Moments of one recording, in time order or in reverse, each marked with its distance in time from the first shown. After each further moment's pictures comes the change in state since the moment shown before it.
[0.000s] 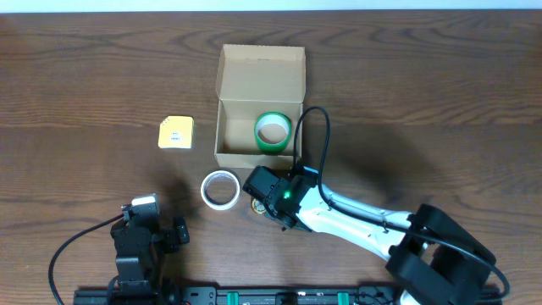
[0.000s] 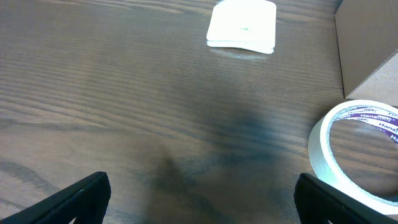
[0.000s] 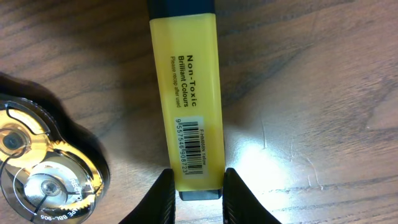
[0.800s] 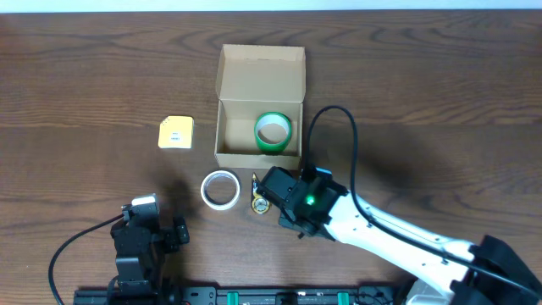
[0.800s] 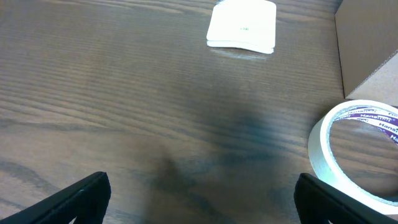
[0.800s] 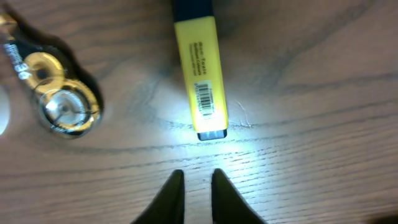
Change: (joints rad) left arm 0.000 0.000 0.000 0.000 0.000 0.000; right arm 0.000 -0.222 0.005 -0.212 -0.033 -0.066
